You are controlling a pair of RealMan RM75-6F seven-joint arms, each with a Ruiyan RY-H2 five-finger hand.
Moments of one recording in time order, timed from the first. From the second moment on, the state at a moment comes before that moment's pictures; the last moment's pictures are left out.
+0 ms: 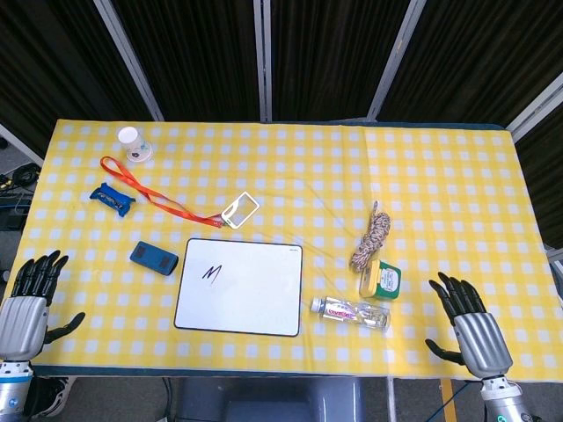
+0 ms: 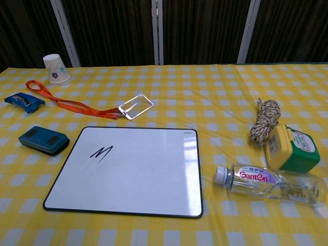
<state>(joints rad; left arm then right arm) -0.04 -1.31 -0.01 -1.49 1.58 1.59 0.02 0.06 -1.22 -0.04 -1.66 -1.65 1.48 -0.03</state>
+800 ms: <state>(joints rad) -0.09 -1.28 -0.01 -1.49 1.58 1.49 0.04 0.06 -1.21 -0.04 -1.67 -1.64 1.48 -0.01</state>
